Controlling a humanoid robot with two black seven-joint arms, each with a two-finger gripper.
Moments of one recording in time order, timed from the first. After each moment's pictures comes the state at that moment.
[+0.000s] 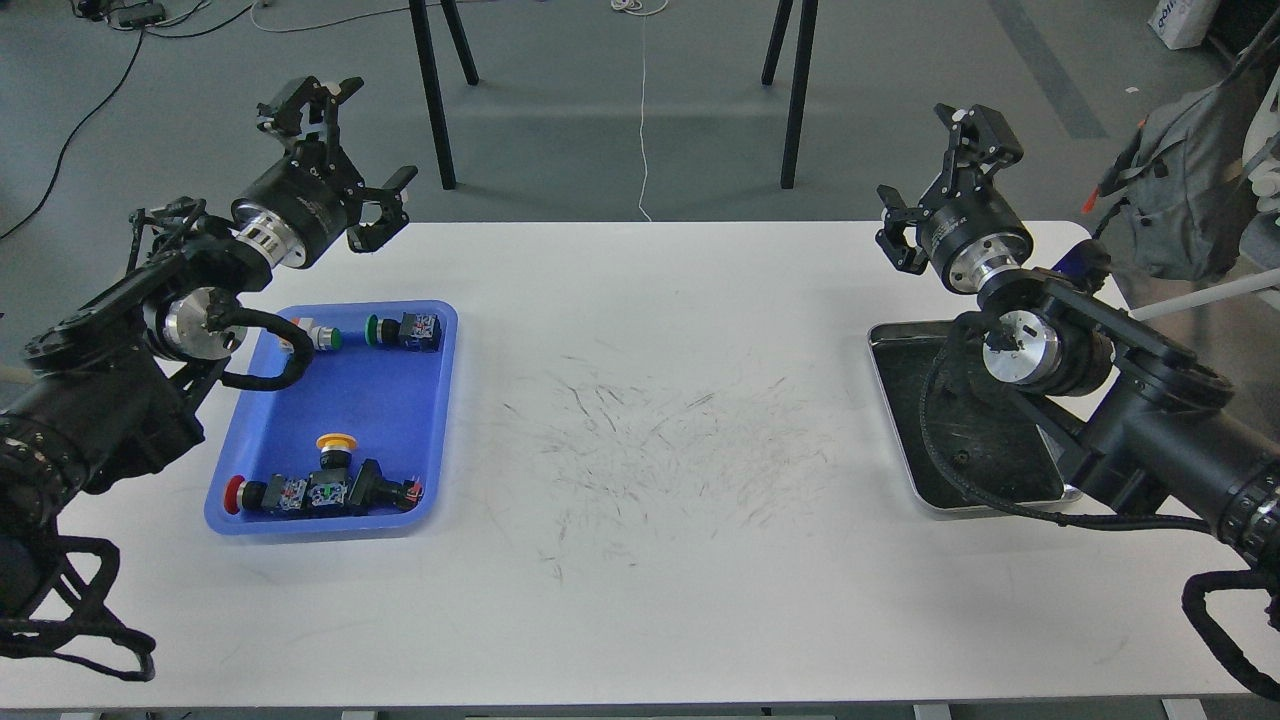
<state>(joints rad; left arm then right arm) -0.94 0.31 -0.54 -0.45 0.03 -0.49 -0.26 0.87 -0.31 0.50 0.77 0.07 -0.03 0.35</state>
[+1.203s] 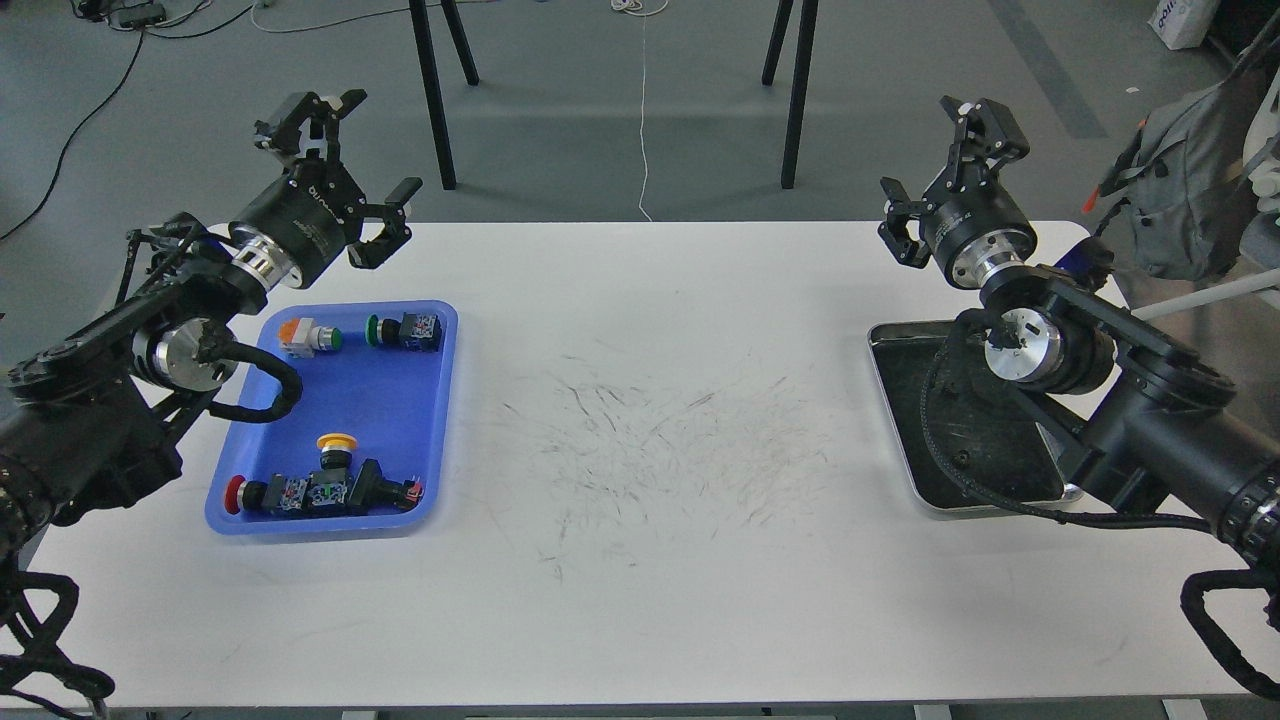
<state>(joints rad) -0.86 0.39 -0.53 -0.61 0.08 -0.49 -0.34 0.87 -0.31 0.51 0.77 0.06 -0.02 0.37</state>
